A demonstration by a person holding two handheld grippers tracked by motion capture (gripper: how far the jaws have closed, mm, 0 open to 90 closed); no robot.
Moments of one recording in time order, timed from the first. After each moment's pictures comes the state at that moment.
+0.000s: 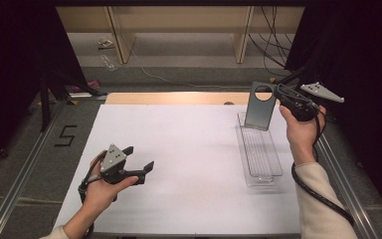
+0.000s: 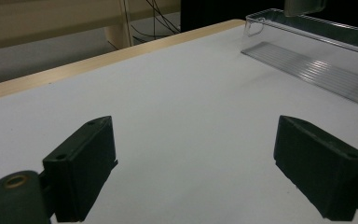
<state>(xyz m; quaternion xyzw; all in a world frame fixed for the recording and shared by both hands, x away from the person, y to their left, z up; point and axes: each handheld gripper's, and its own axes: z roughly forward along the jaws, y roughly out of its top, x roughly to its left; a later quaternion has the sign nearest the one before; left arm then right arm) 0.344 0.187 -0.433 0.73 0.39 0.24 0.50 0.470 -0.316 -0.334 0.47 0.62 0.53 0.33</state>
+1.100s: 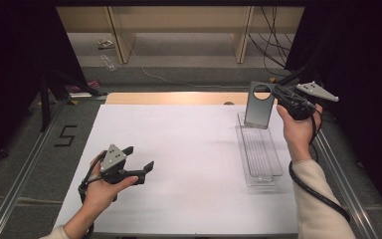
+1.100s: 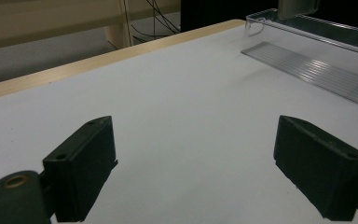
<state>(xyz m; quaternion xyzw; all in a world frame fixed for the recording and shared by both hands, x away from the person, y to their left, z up) 0.344 0.187 -0.433 0.73 0.39 0.24 0.50 0.478 -0.311 -0.339 0.47 0.62 0.52 0.35</state>
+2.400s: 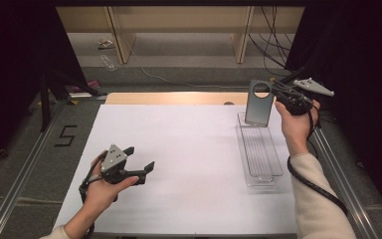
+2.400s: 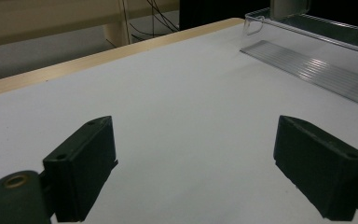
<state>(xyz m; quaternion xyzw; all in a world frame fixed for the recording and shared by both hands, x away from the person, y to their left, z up) 0.345 0.186 -0.434 0.73 0.39 0.24 0.50 0.496 -0.312 -0.342 0.48 0.63 0.51 0.35</state>
